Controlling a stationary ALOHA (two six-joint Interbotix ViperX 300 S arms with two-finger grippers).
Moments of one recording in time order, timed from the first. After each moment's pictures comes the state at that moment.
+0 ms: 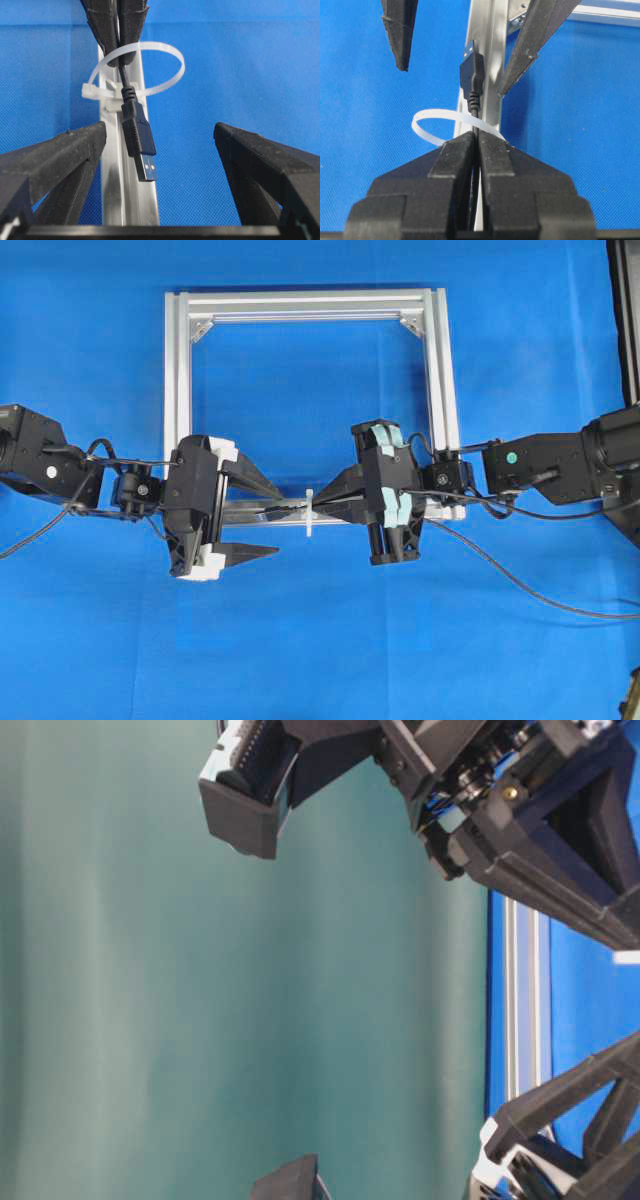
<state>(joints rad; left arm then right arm) -0.17 0.16 0.88 -0.09 -0.62 -0.02 0.09 0.12 0.78 -0.03 -0.41 0.14</state>
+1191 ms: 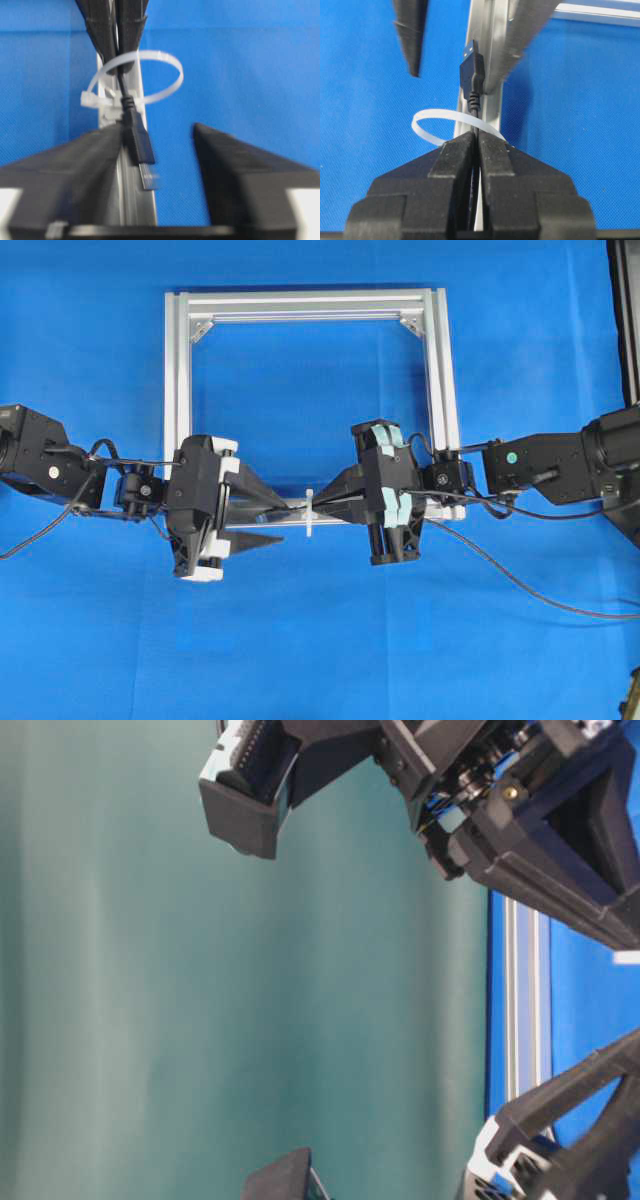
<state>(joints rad) -0.17 0.16 0.87 -0.09 -0.62 -0.02 0.09 0.12 0.78 -0.03 -0.41 0.14</state>
